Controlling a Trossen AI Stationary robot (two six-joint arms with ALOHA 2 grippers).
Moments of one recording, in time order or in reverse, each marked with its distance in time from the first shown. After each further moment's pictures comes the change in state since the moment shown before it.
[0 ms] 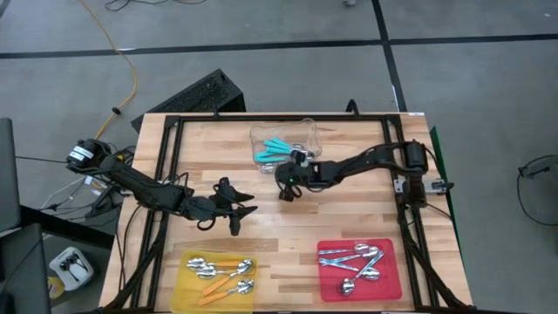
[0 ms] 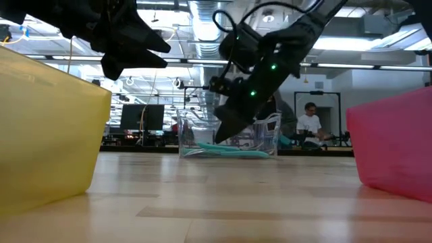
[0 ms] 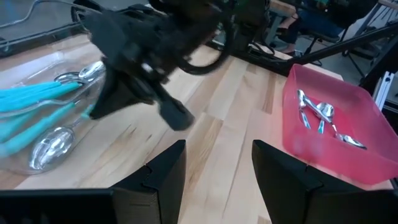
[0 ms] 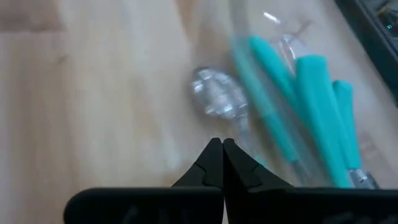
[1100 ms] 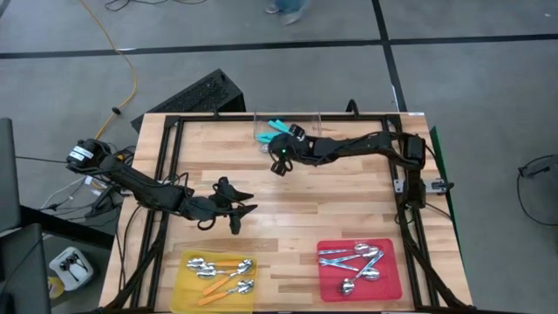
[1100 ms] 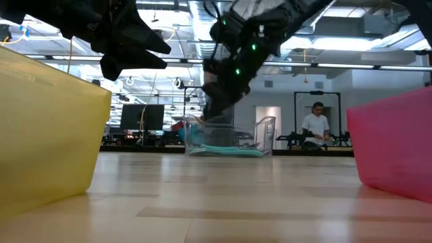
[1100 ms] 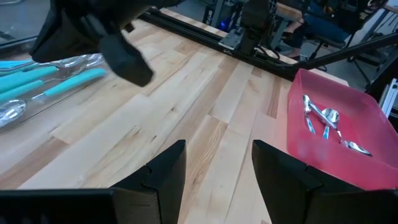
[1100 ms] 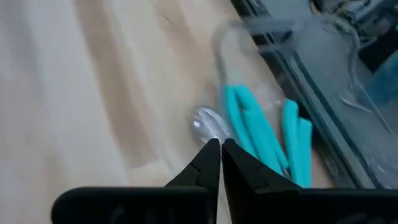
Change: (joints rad) left arm 0.000 0.000 0.000 -0.004 -0.025 -0.025; right arm -0.118 -0.003 0.246 -0.211 0.036 -0.056
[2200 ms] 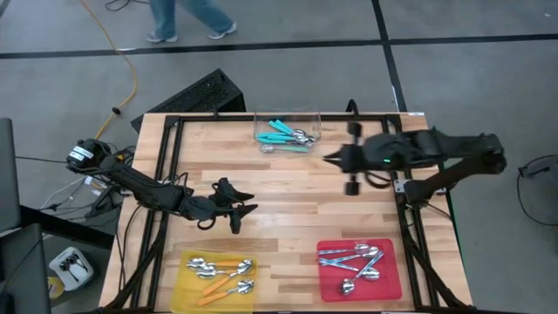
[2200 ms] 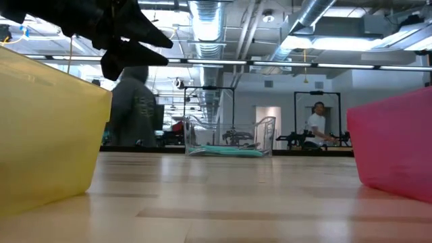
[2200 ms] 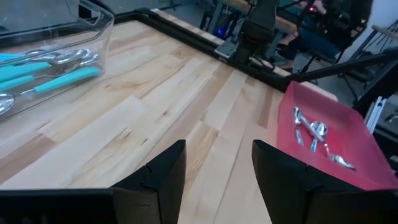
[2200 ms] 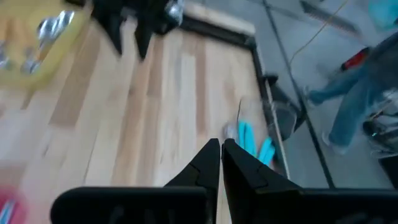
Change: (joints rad) left arm 0.000 0.000 0.000 0.031 0.003 -0.052; right arm 0.359 -0.775 0.081 -0.700 -0.013 -0.120
